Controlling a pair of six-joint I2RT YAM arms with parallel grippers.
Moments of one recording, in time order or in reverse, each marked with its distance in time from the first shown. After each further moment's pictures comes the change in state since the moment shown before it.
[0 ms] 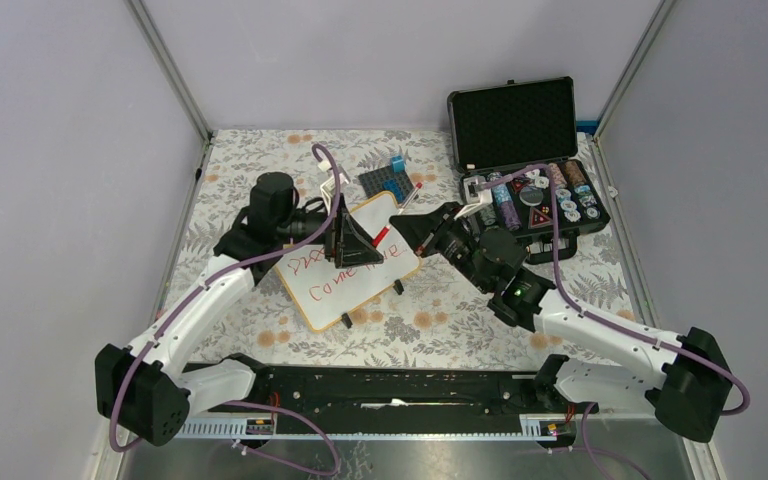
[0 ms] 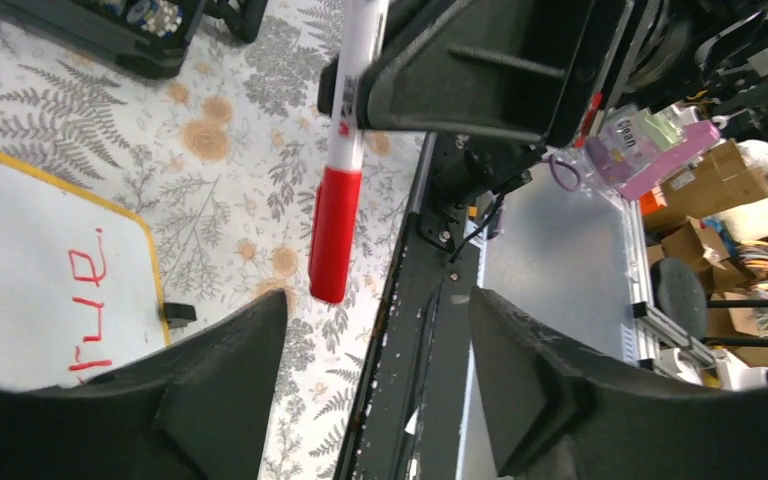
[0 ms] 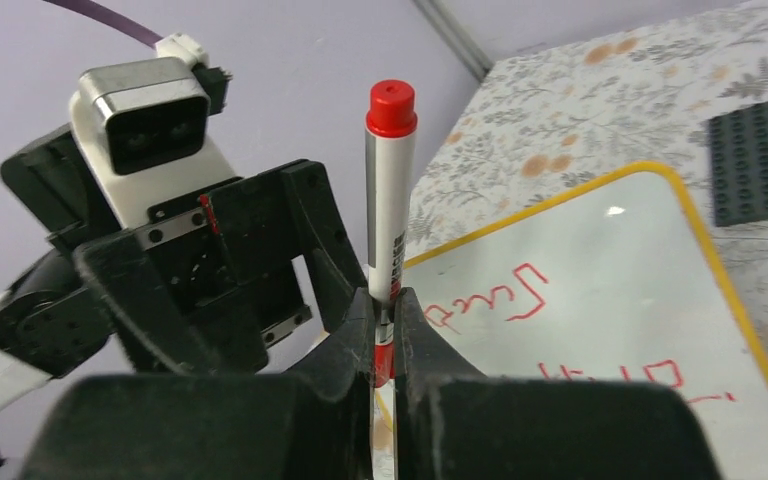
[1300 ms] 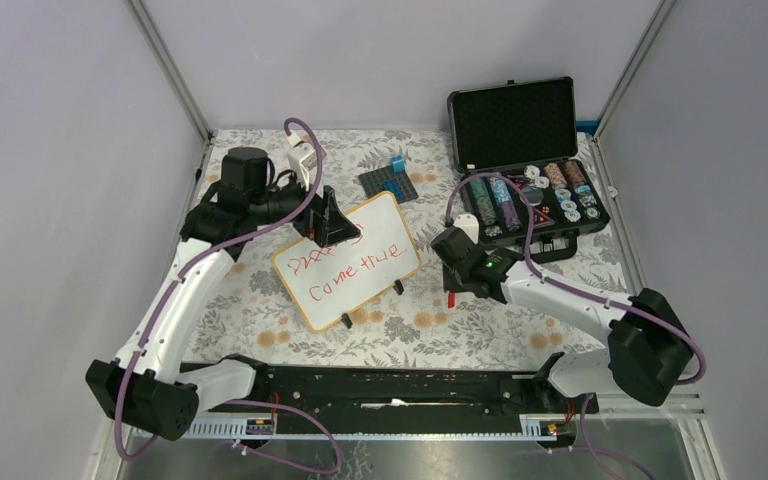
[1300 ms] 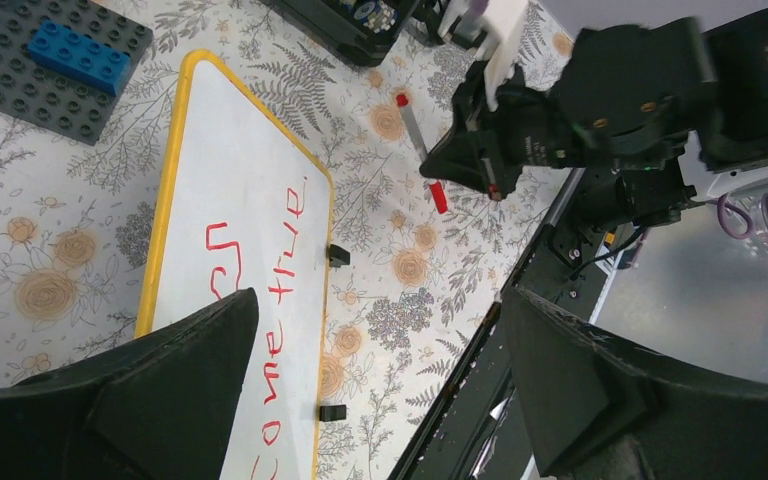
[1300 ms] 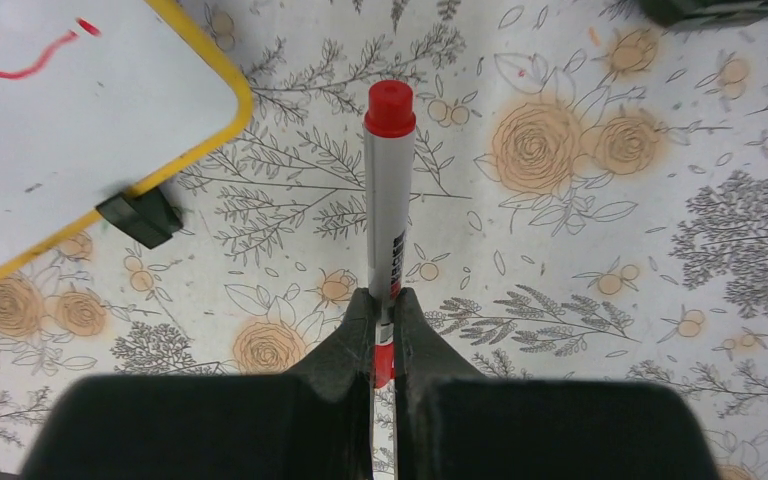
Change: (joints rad) left arm 0.132 0.038 0.297 -0.478 -0.253 0.243; right arm -0.094 0.246 0.131 -0.997 0.215 -0.145
